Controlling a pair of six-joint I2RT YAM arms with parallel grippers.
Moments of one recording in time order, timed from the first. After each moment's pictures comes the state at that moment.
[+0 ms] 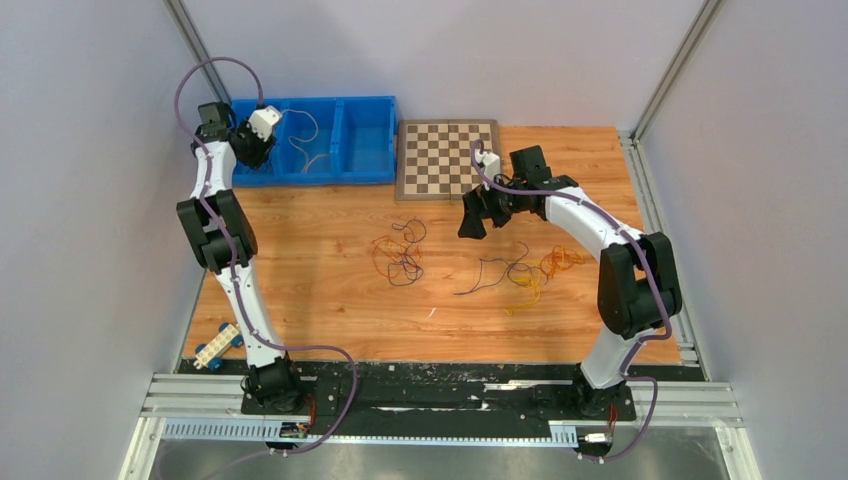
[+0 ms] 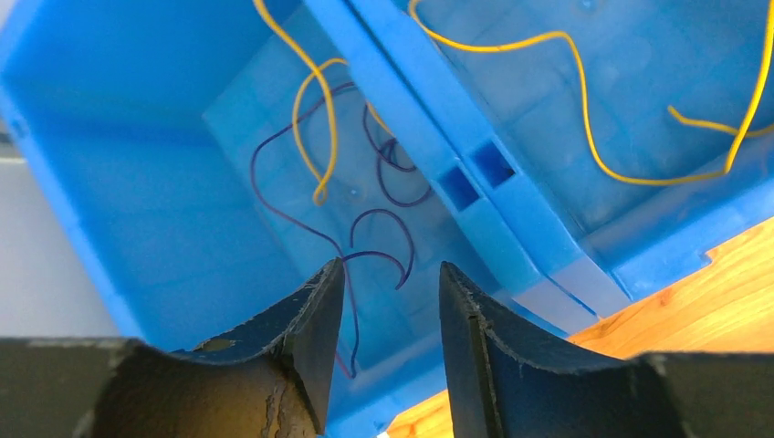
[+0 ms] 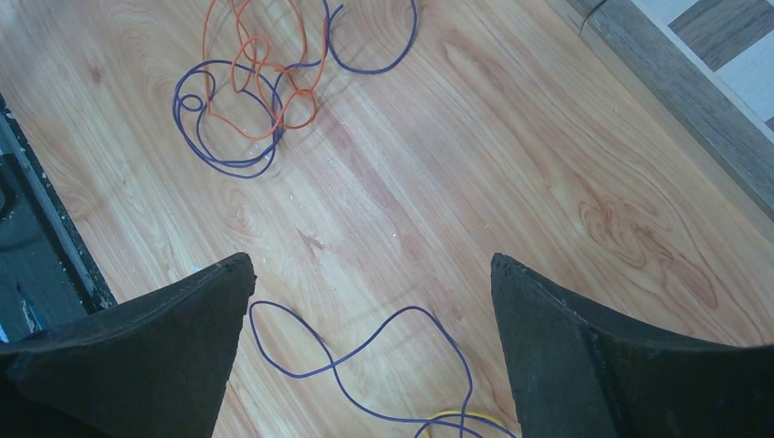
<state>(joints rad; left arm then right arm) 0.32 2.37 2.18 -0.57 0.43 0.88 0.32 1.75 1.31 -0.45 -0.63 -0.21</state>
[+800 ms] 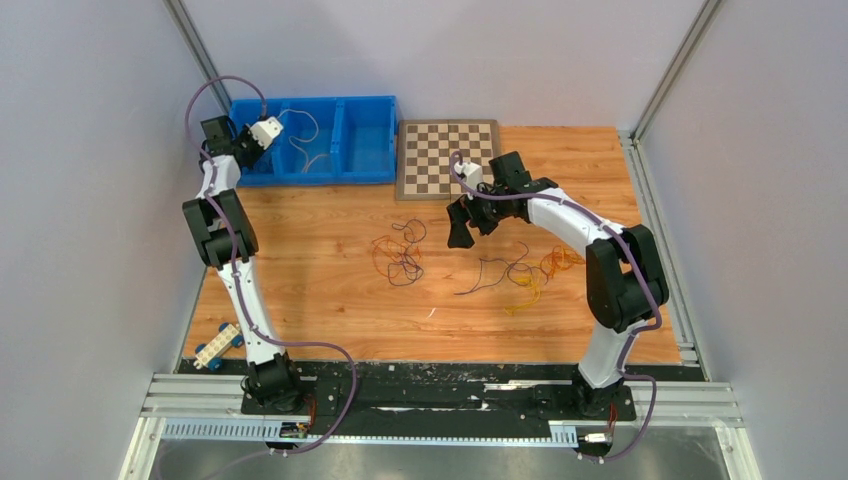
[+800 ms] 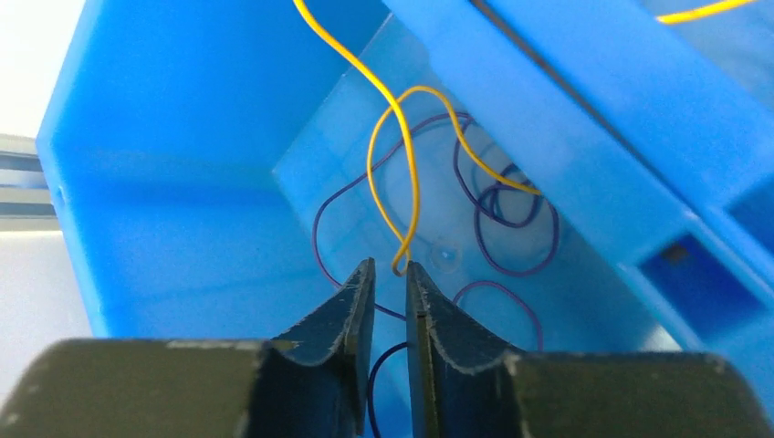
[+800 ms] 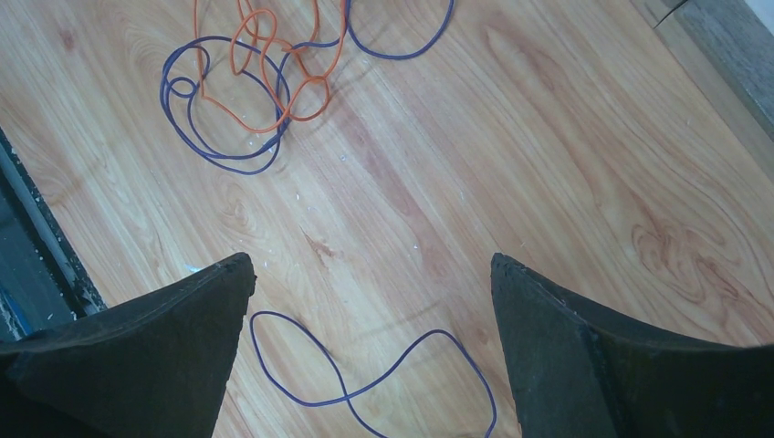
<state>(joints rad) 0.35 2.54 2.19 -0.28 0.49 1.04 0.40 1.81 1.34 -0.47 -0.58 -0.22</state>
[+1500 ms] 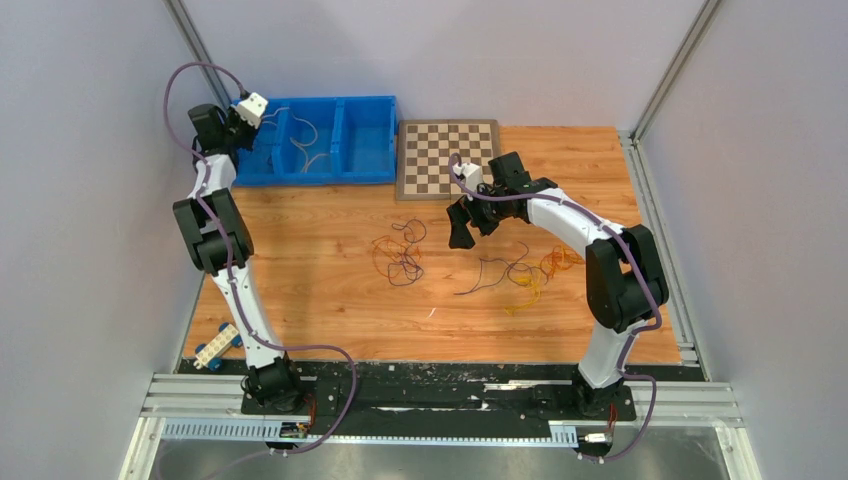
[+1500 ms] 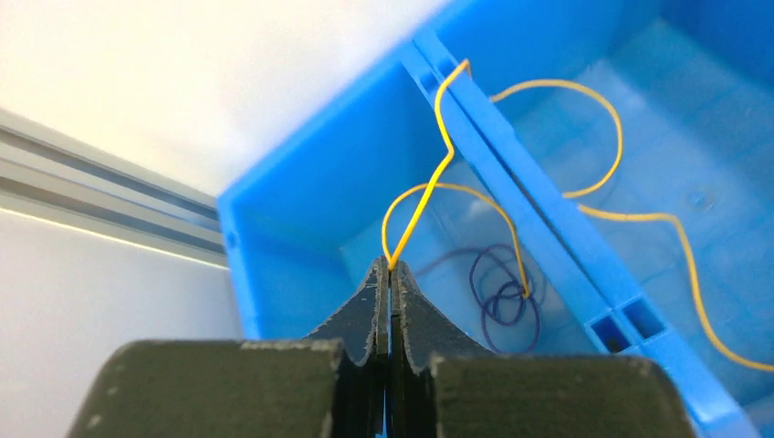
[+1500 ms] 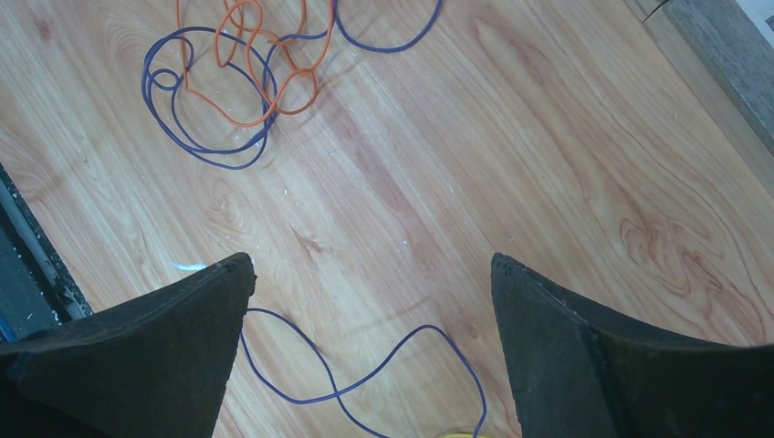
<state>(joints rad) 0.36 2.41 2.01 0.05 0.59 0.75 0.41 1.81 1.34 -0.48 -0.55 -0.24</state>
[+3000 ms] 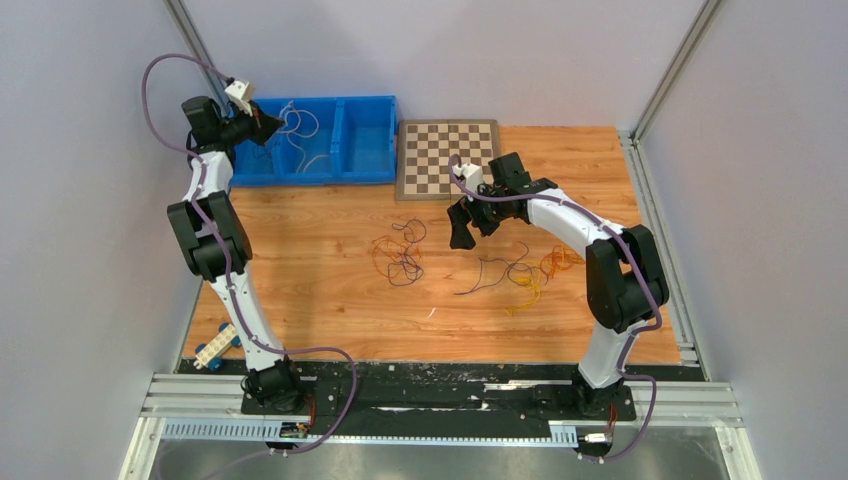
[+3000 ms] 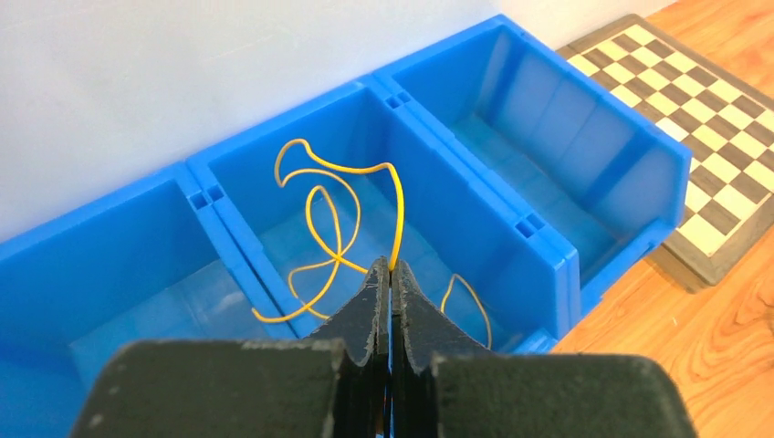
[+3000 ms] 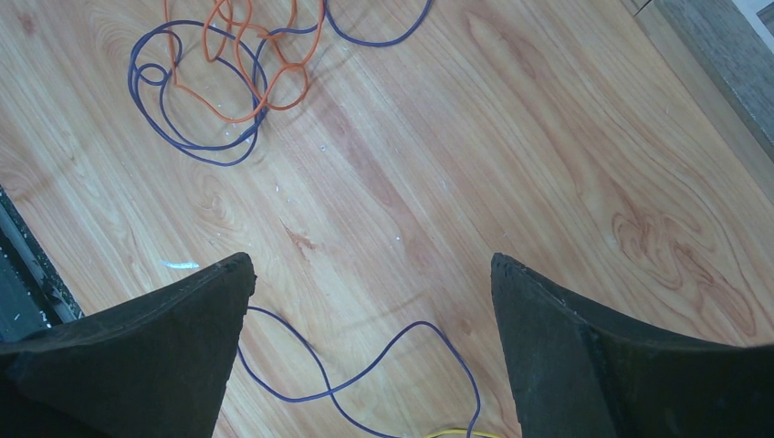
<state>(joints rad) 0.35 2.25 1.92 0.07 0.98 0.18 0.41 1.81 1.33 -0.48 -0.53 -0.25</state>
